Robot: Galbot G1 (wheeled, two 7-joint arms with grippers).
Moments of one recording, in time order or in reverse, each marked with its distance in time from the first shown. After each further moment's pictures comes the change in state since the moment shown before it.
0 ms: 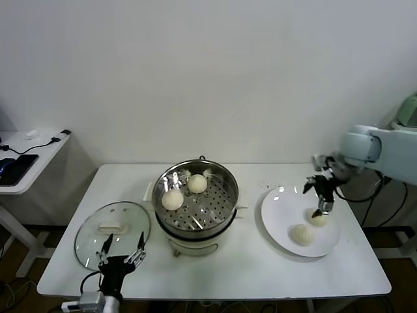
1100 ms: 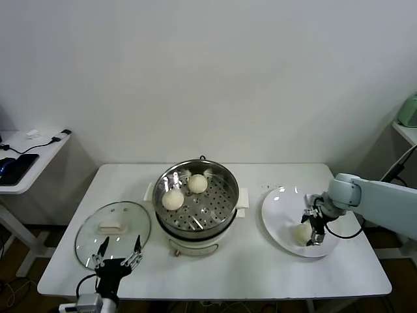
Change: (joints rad) left arm 0.005 0.007 -0.020 0.011 0.012 -0.001 0.000; right arm -0.455 0.028 0.335 -0.147 -0.123 -0.058 0.091
